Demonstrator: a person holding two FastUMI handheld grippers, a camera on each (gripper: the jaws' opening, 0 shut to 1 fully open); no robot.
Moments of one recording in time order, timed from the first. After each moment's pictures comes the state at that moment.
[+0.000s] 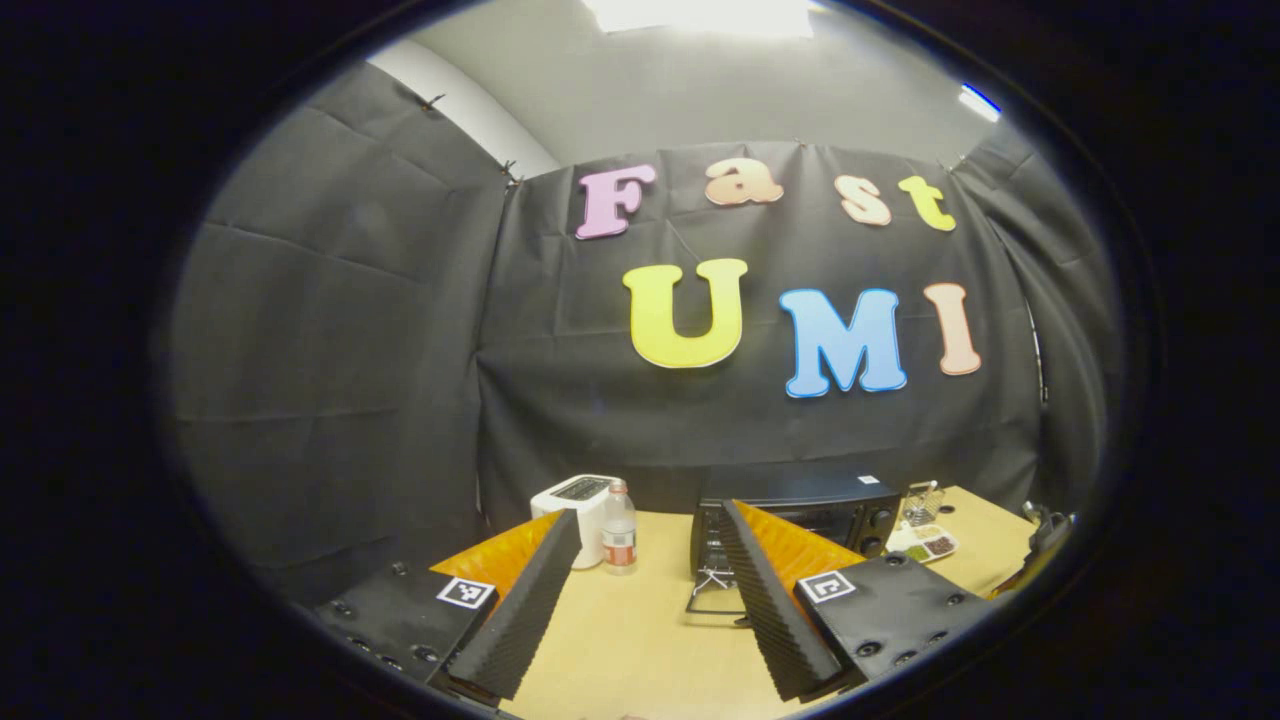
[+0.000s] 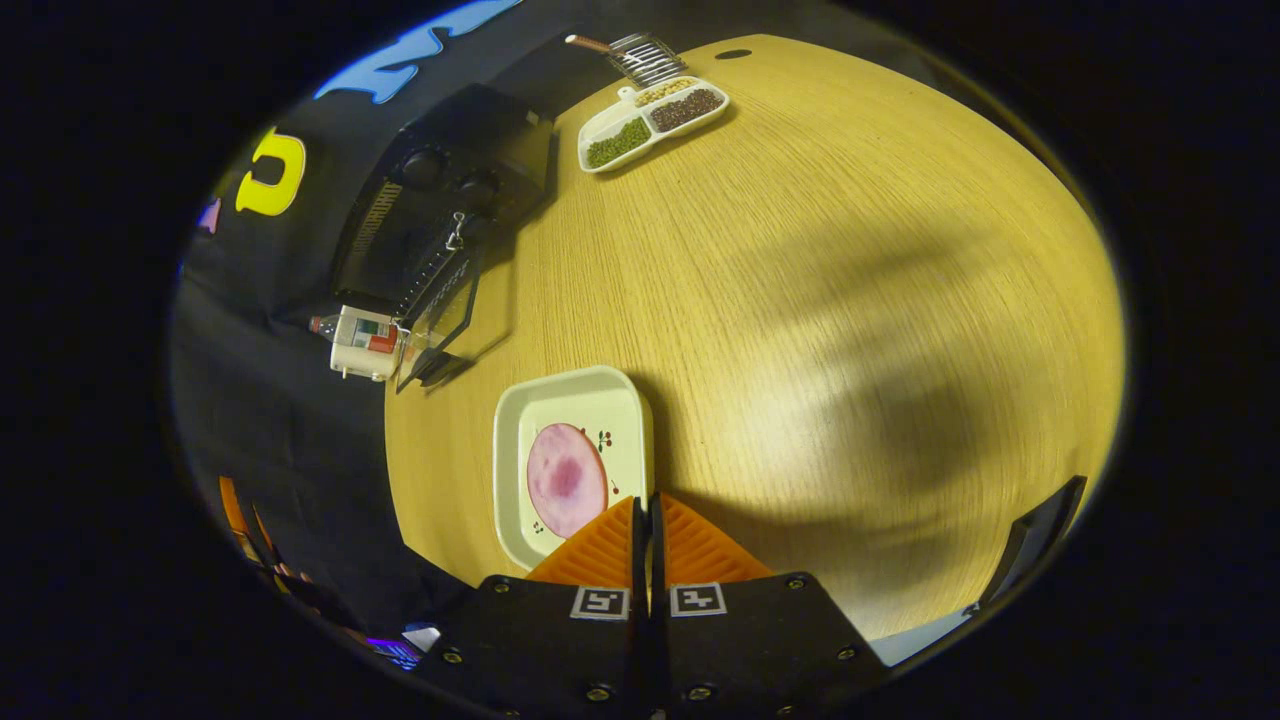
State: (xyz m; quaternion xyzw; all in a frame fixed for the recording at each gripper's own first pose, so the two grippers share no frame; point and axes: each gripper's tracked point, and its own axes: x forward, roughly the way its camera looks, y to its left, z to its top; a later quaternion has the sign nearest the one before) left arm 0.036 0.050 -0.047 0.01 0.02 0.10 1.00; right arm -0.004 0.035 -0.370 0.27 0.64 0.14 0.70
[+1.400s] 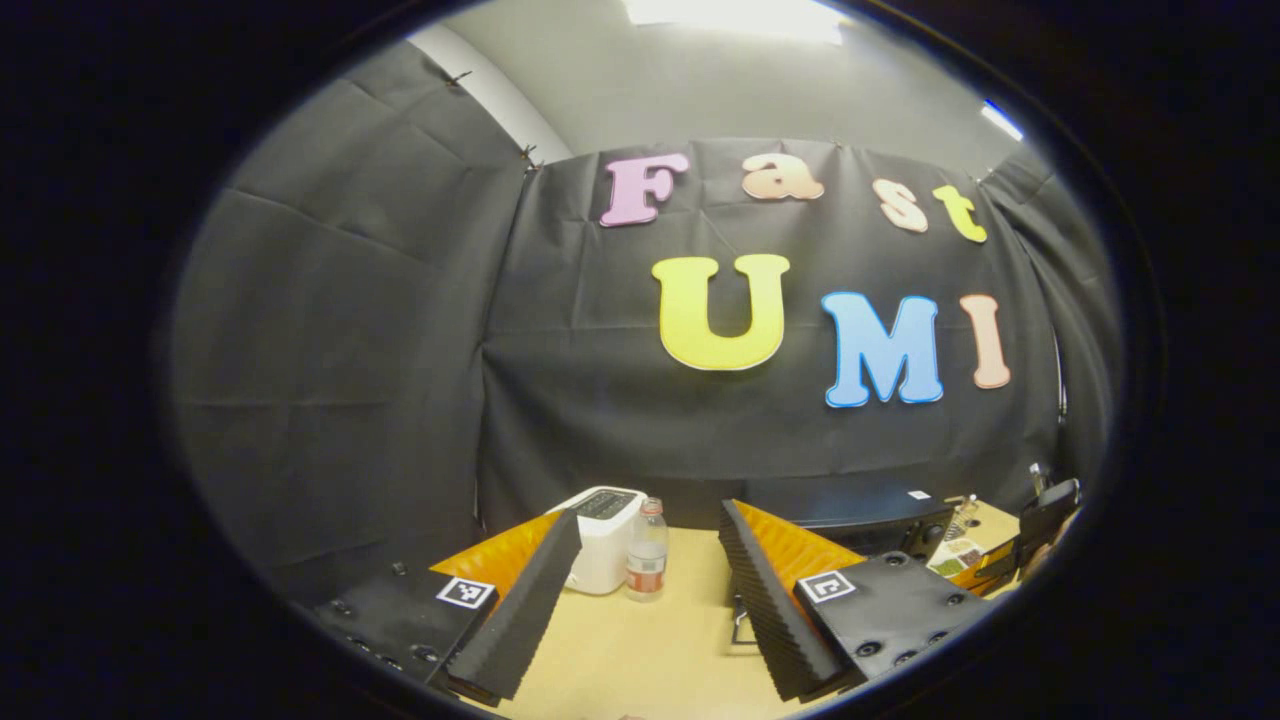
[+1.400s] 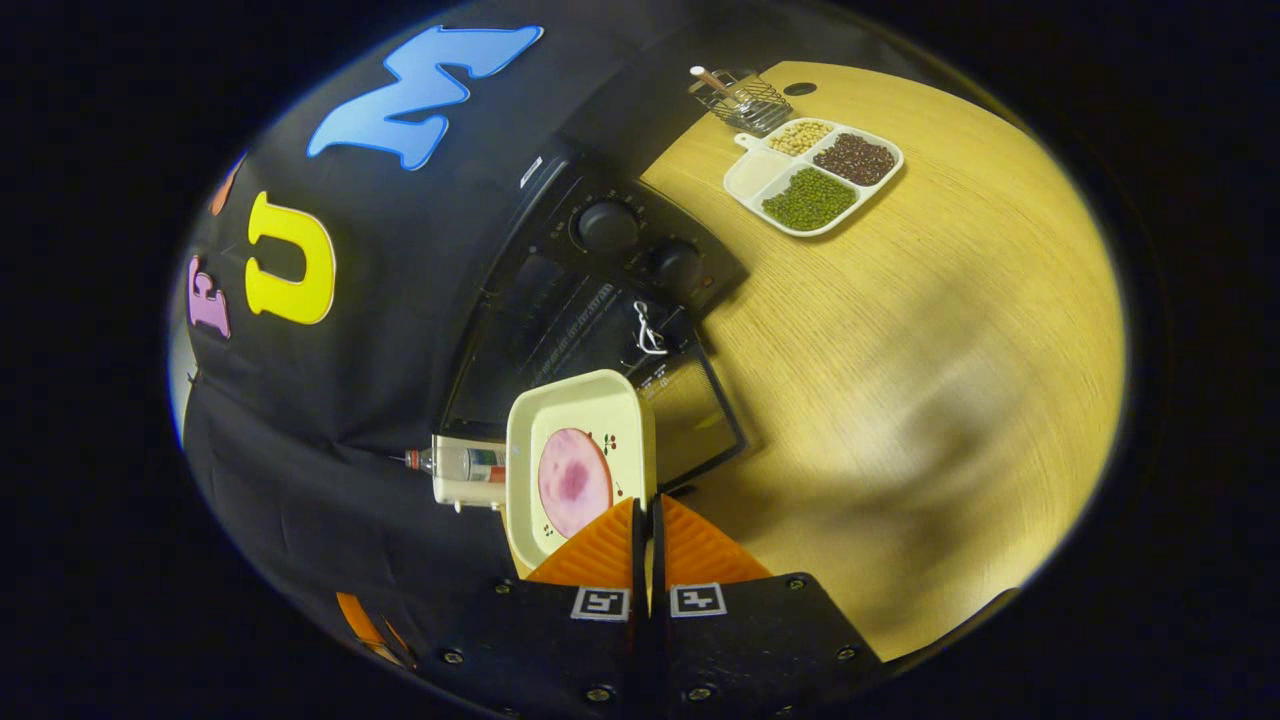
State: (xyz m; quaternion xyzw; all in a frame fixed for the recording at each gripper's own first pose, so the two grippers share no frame) left arm 0.121 0.143 -0.063 -0.02 0.01 0.10 0.99; right arm 0.136 0.214 -0.294 0.43 0.53 0.06 0.73
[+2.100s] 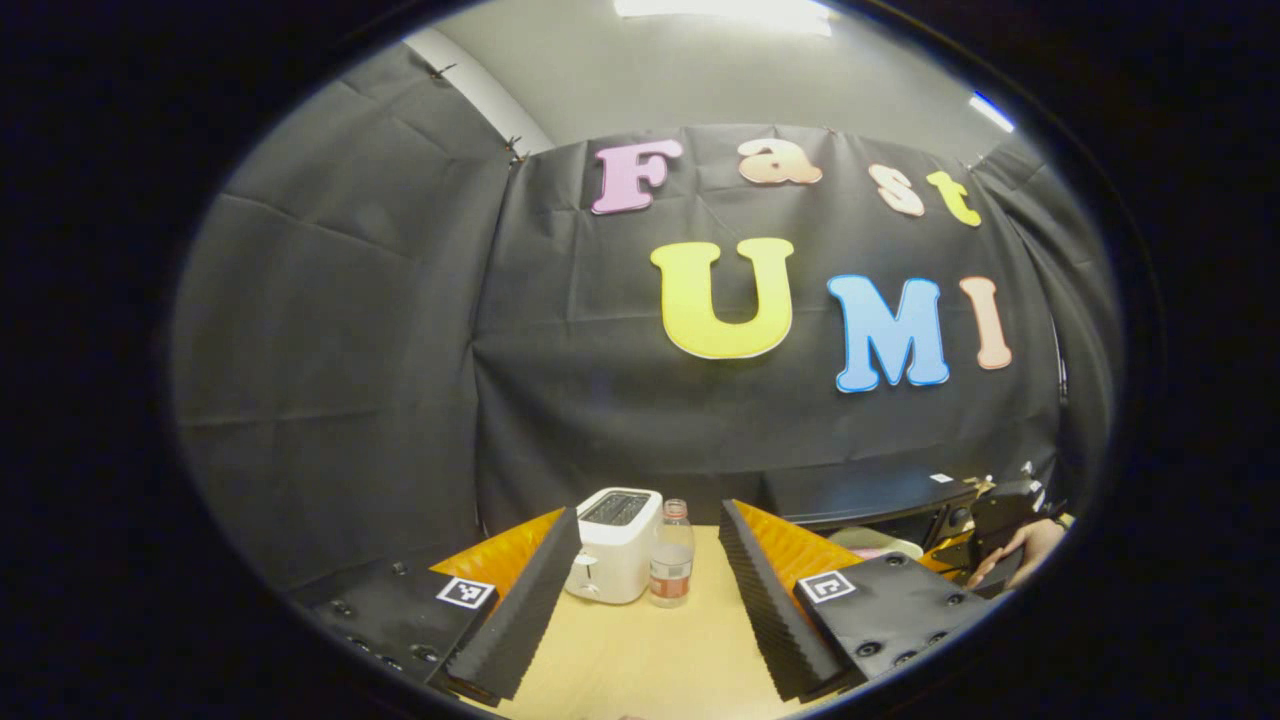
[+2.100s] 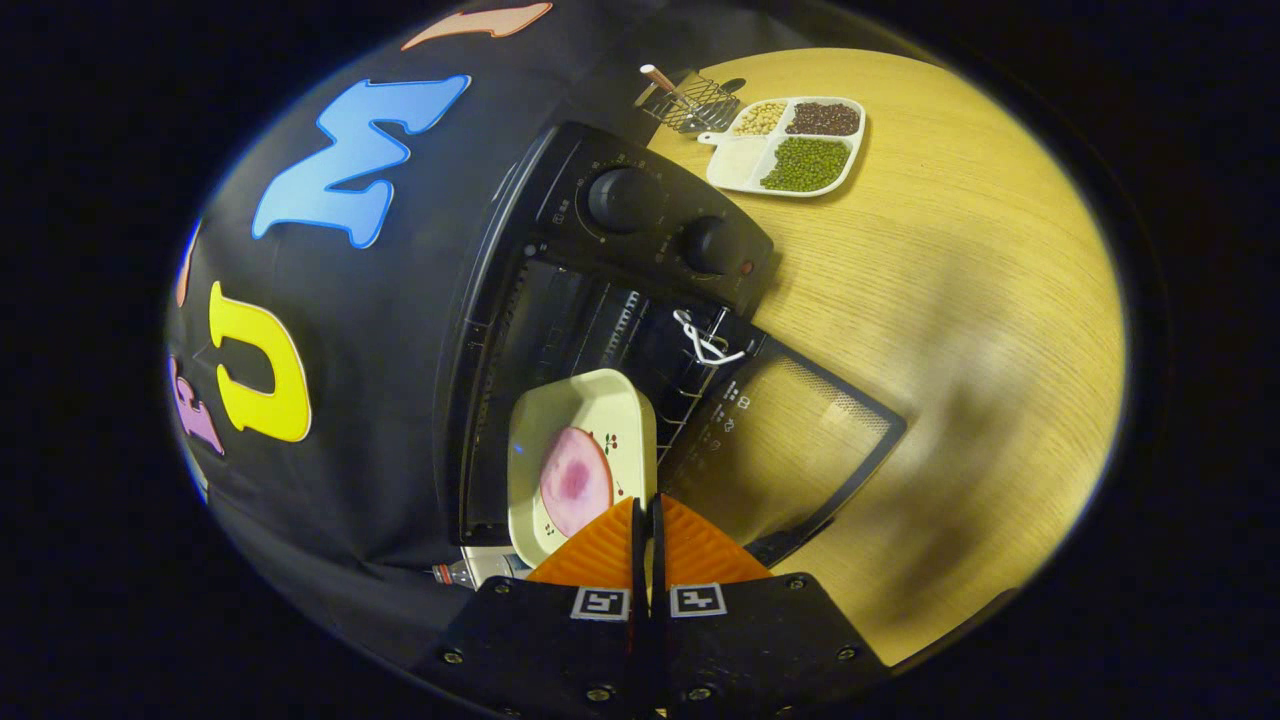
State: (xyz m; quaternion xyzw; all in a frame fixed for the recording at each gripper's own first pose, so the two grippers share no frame) left arm 0.149 0.185 -0.070 0.01 0.03 0.08 1.00; right arm 0.209 0.290 -0.311 0.53 0.44 -0.06 0.72
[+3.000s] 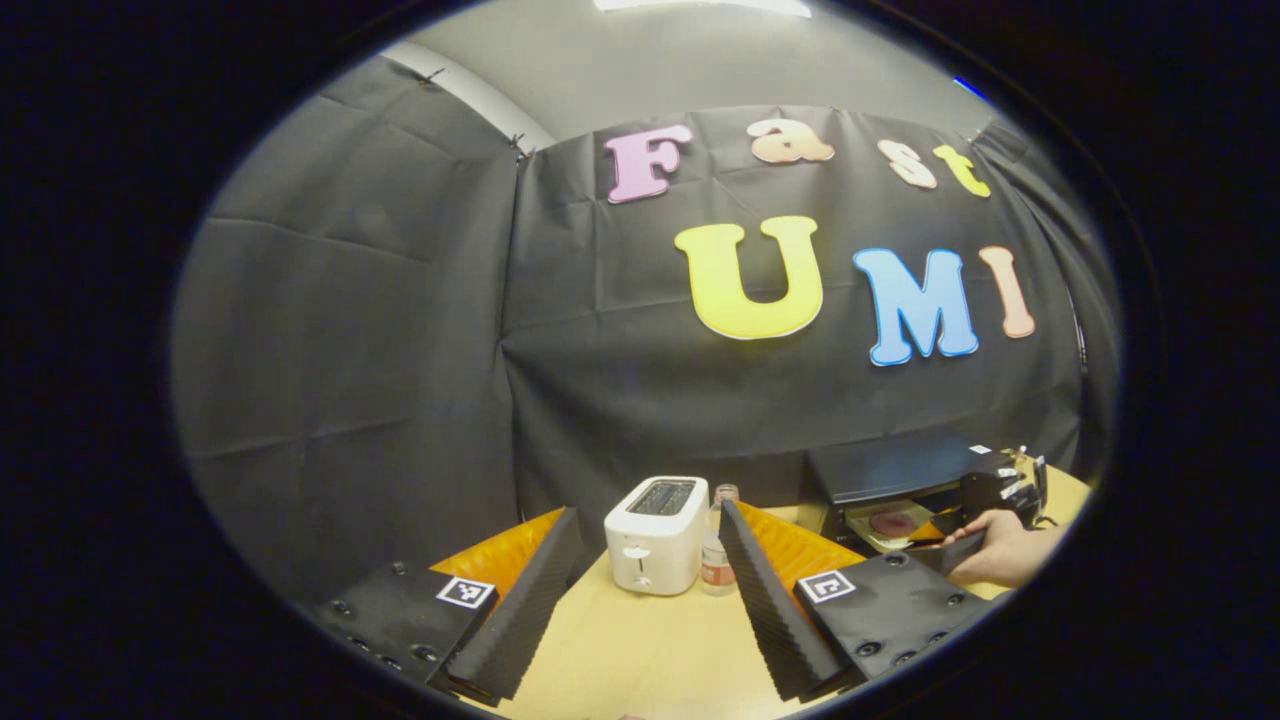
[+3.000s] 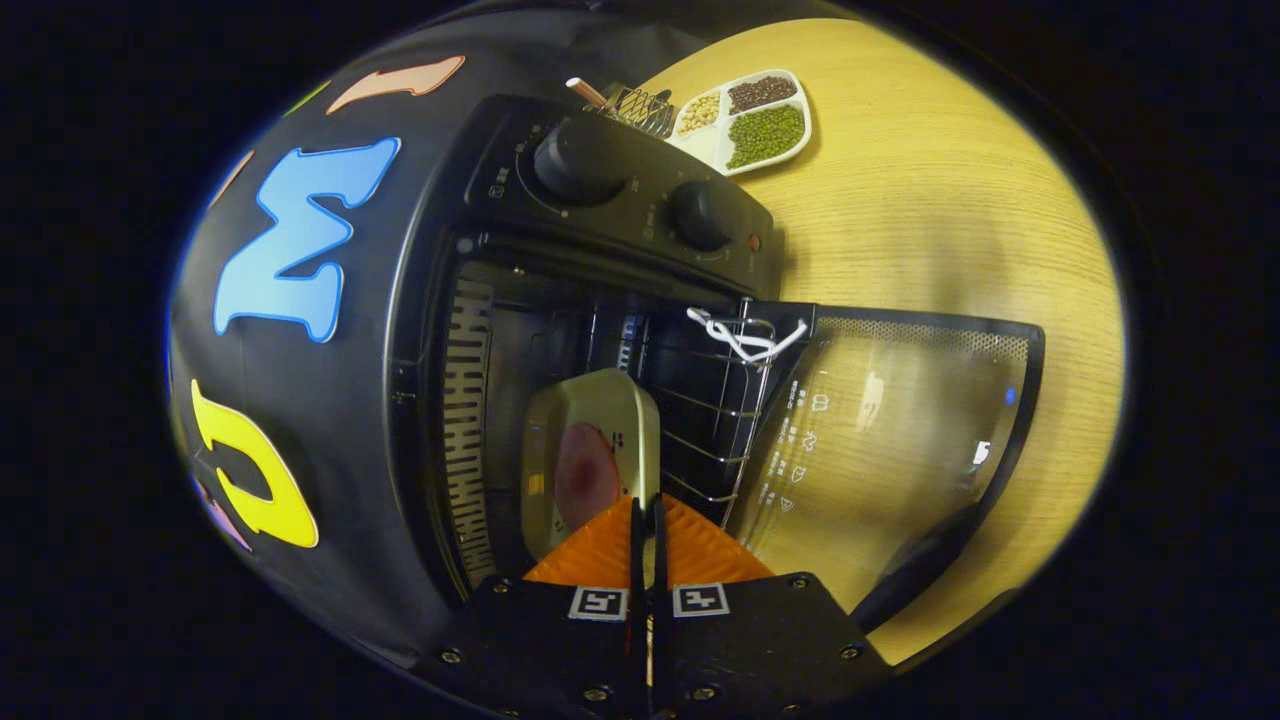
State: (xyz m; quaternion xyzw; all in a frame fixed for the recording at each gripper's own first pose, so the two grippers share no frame) left arm 0.145 0.227 -0.072 0.05 0.05 0.11 0.99; right arm 0.270 0.315 -0.344 0.60 0.36 -0.16 0.69
